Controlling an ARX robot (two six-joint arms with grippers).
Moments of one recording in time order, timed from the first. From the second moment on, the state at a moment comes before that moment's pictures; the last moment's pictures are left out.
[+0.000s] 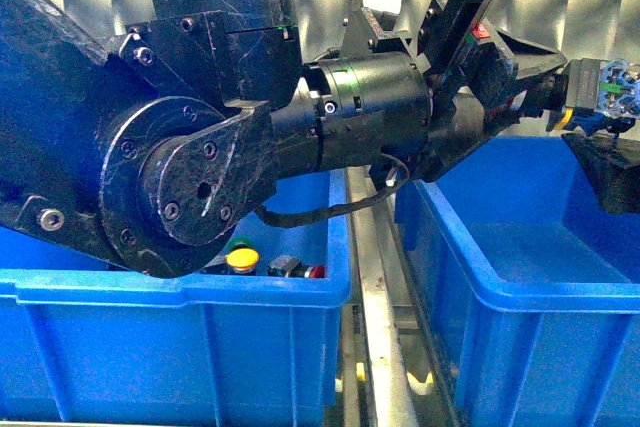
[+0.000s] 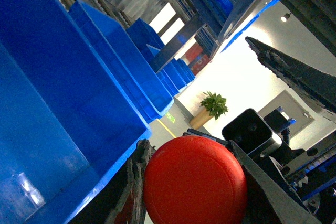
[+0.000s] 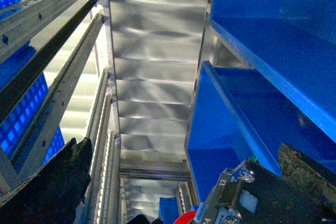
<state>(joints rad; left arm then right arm) -0.54 1.92 1.35 0.92 0.75 -0.86 0.41 1.21 0.87 0.46 0.32 1.47</state>
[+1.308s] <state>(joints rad) -0.57 1.96 1.42 0.93 0.70 -0.87 0.34 1.20 0.84 0.45 0.32 1.45</state>
